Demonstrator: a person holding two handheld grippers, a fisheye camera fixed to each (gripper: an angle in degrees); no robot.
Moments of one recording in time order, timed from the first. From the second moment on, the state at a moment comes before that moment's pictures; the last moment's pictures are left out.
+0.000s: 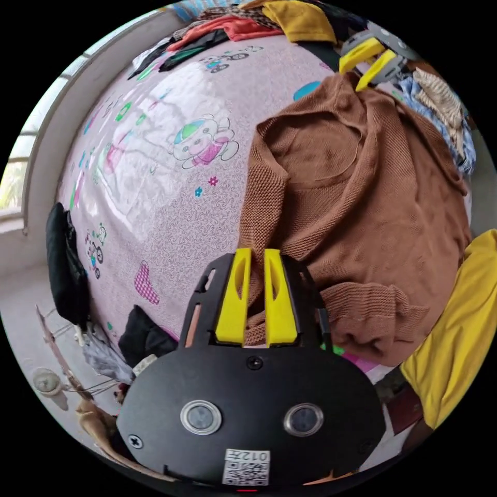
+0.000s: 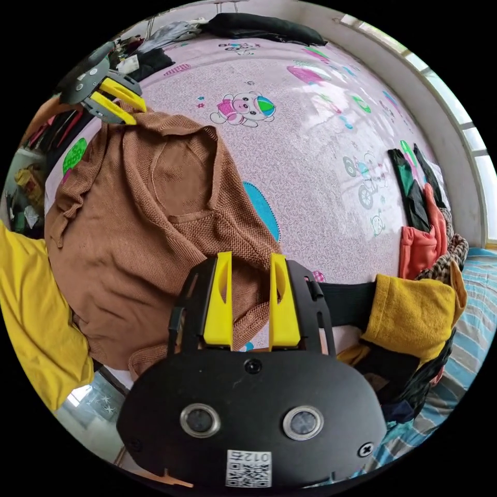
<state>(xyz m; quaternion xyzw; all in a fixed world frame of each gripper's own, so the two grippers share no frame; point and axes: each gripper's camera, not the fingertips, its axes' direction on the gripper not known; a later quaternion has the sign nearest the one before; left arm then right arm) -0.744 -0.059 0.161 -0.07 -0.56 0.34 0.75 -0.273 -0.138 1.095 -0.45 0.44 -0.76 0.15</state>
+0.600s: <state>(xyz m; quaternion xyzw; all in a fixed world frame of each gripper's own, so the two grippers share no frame) -0.723 -0.080 0.139 -0.03 -0.50 0.31 0.81 -0.290 -0.116 1.093 -0.42 0.42 -0.77 0.23</state>
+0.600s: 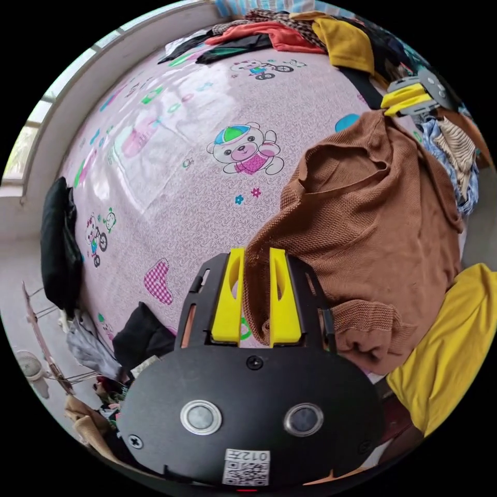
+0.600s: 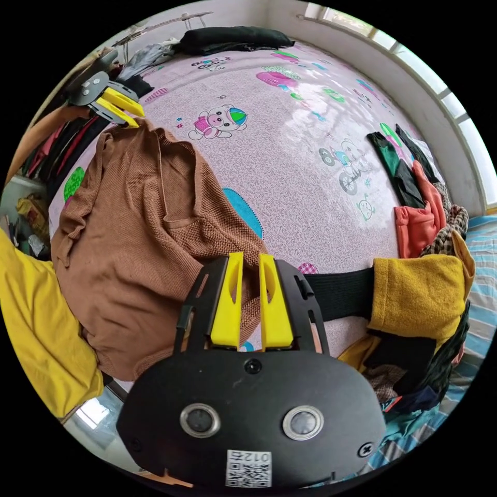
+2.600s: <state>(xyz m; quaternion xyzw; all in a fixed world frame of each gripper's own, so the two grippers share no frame) -0.415 0.477 -0.176 0.35 -0.51 0.38 0.69 -0.684 0.272 0.550 -0.04 0.08 -0.93 0.35</state>
